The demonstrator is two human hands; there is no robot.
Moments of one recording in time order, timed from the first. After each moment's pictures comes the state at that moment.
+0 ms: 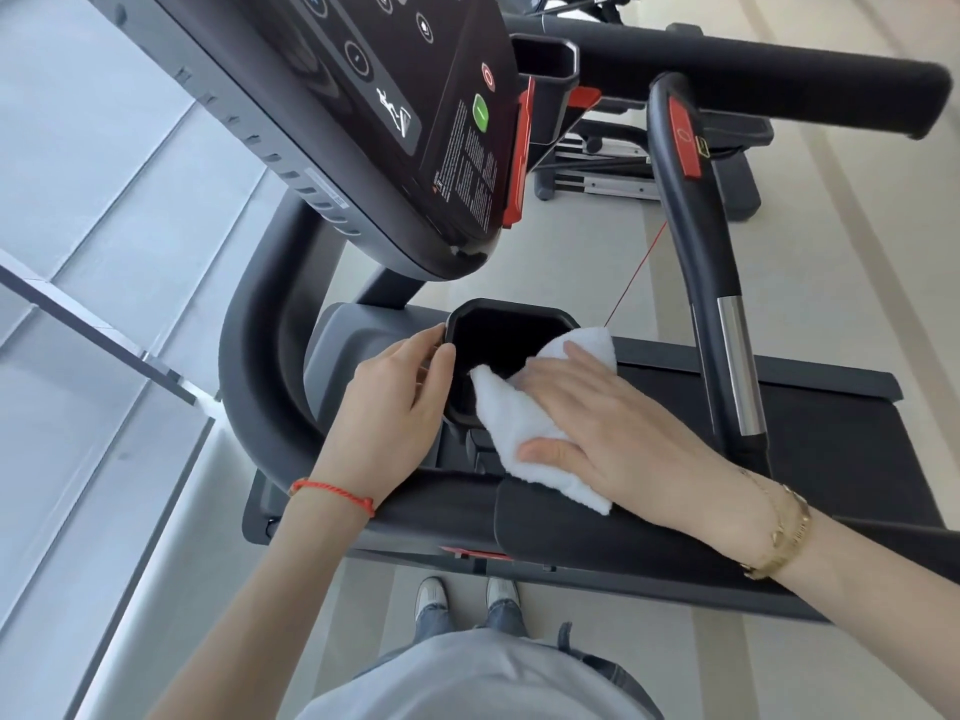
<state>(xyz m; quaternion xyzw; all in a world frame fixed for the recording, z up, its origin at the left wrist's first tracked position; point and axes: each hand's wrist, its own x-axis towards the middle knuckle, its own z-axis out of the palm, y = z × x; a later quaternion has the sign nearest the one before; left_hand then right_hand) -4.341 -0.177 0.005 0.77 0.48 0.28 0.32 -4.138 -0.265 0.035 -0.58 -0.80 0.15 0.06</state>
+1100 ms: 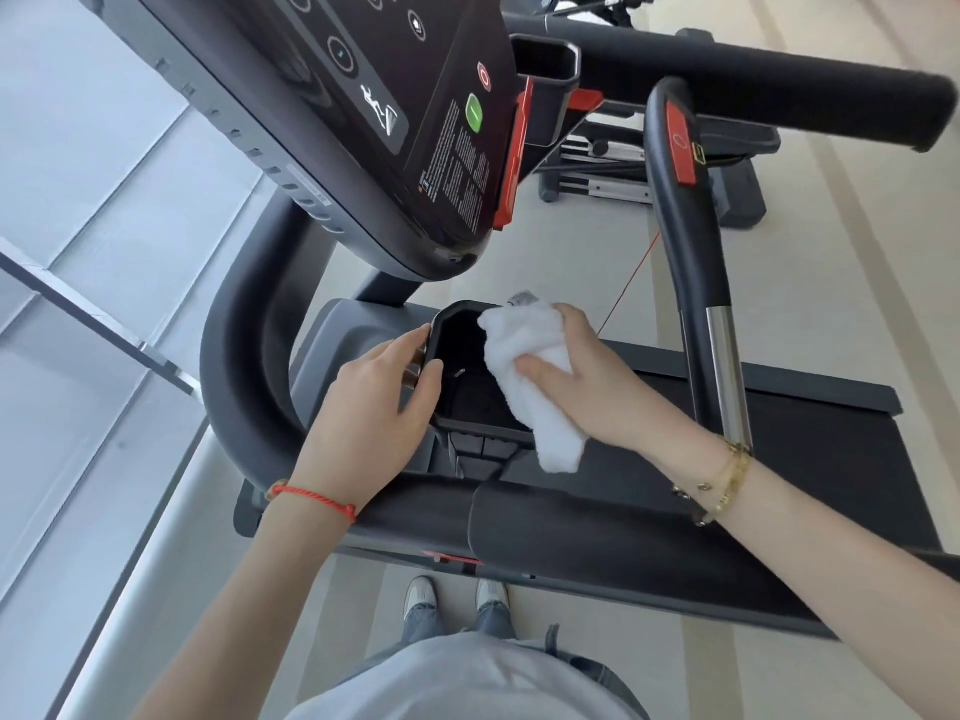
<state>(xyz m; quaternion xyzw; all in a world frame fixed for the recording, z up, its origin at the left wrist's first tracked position) -4.339 -0.181 0.004 0.78 0.48 0.28 0.27 -4.122 -0.216 0.017 -0.69 -0.56 0.37 0.25</state>
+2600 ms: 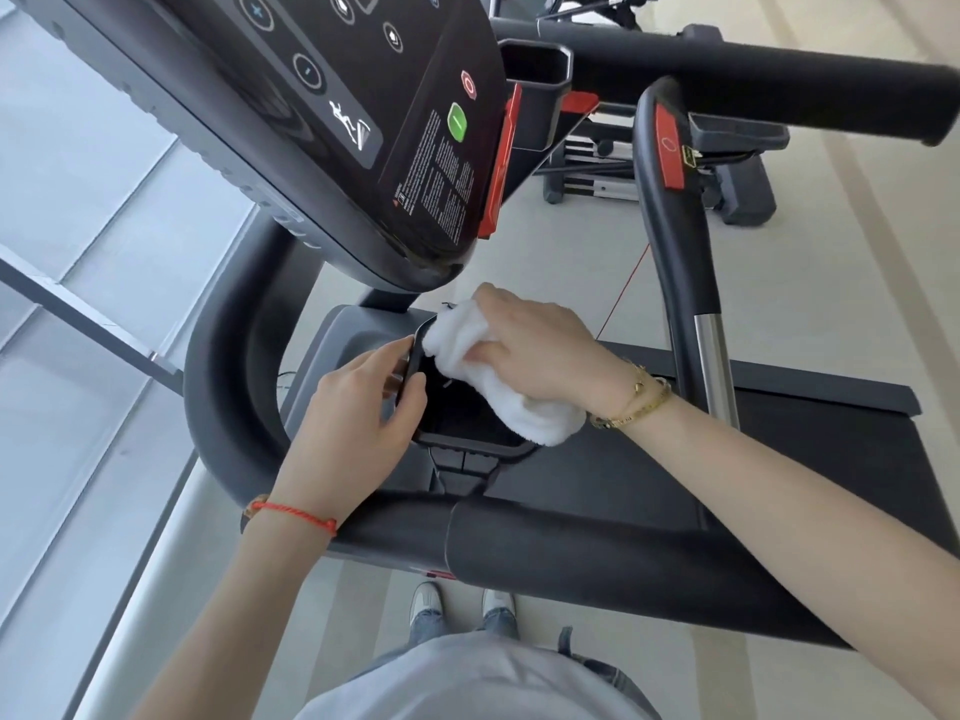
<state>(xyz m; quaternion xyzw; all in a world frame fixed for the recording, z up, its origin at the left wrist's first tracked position) -4.334 -0.178 0.004 0.79 0.50 0.28 0.24 -4.133 -0.170 0.036 -0.65 -0.74 0.15 0.04</state>
